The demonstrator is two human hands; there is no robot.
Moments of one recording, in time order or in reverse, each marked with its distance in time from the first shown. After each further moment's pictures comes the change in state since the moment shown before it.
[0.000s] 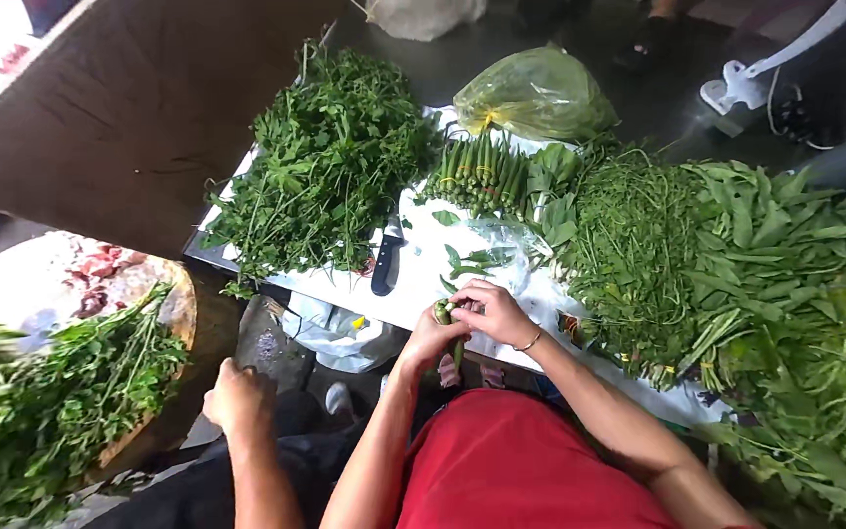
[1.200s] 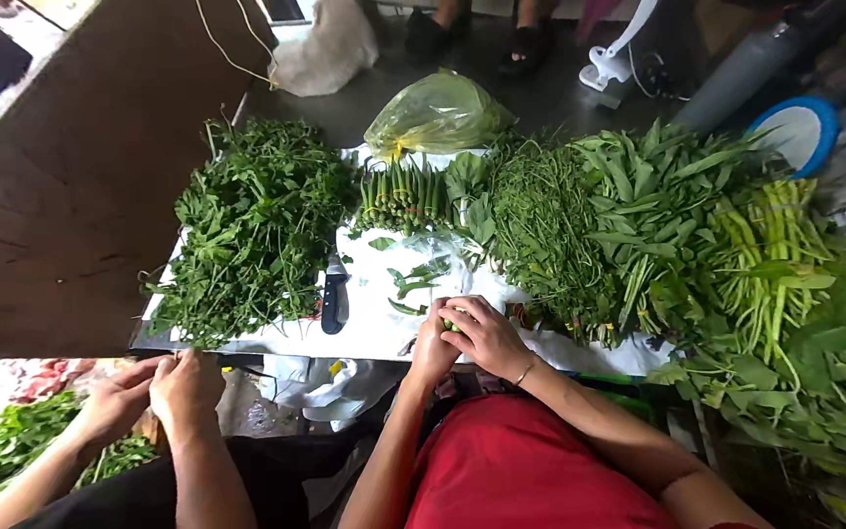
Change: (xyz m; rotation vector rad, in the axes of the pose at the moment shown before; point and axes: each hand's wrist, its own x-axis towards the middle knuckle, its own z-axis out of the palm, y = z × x) left_hand 0.017 -0.019 0.082 0.827 -0.010 0.536; right_hand -0.090 0.013 -0.022 -0.471 0.412 -0.174
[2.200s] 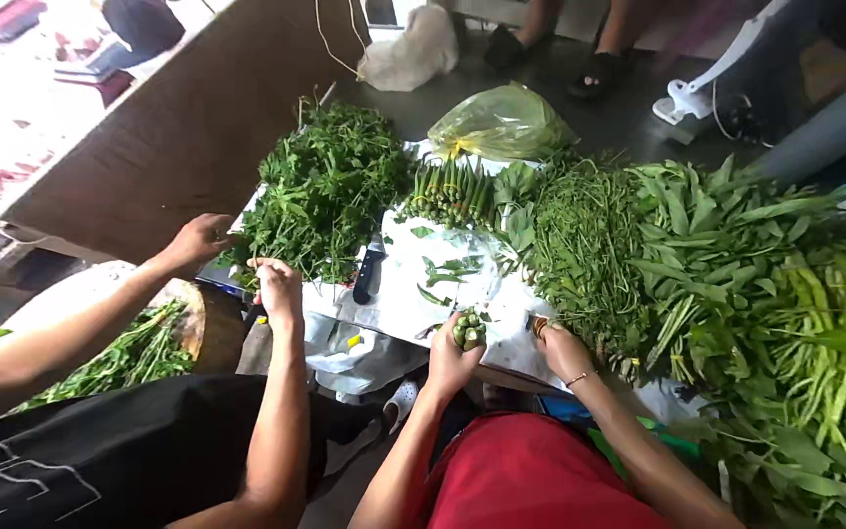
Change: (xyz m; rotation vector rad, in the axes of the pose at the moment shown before) left_hand -0.040 0.020 0.014 -0.089 0.289 -0.084; right_hand -0.048 0.087 -0.027 -0.246 -0.625 0.768
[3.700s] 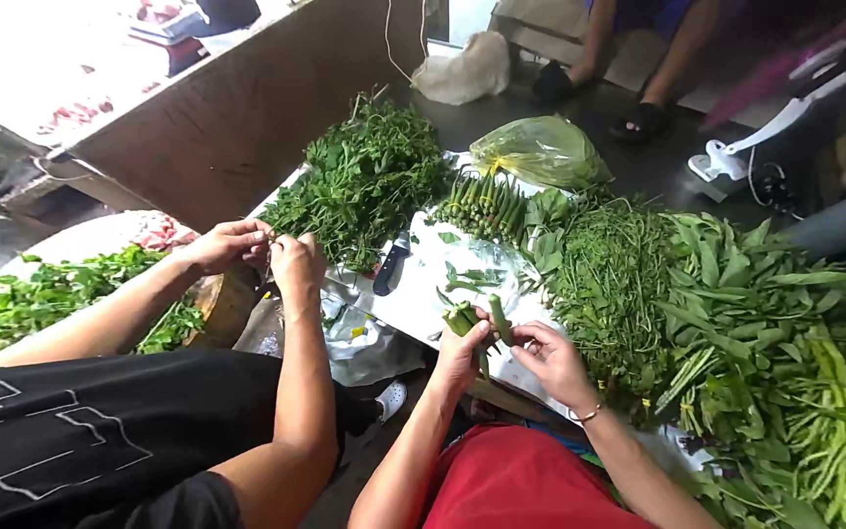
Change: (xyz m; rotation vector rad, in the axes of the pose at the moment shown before) left_hand 0.012 0.014 0.000 -1.239 0.143 -0.272; right_hand -0.043 -0.073 -0.035 0.761 0.245 -0.773
